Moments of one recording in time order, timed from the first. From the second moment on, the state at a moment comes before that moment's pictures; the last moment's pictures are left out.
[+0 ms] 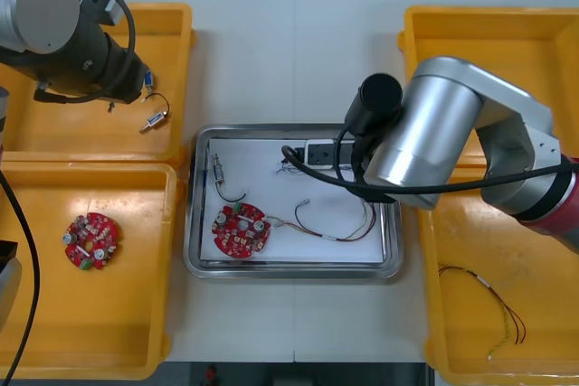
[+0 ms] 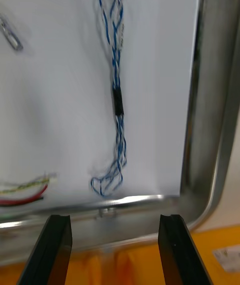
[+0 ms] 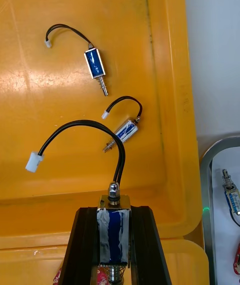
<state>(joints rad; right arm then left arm) -0.79 -0.64 0.78 -1.96 -0.49 1.65 1.99 -0.71 0.51 -0.01 -1.89 0.40 1.91 -1.34</state>
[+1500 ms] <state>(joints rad) -0.28 -0.79 -0.23 -2.28 -0.85 1.92 1.22 -0.72 0.36 -0.52 -1.85 0.32 1.79 -0.92</state>
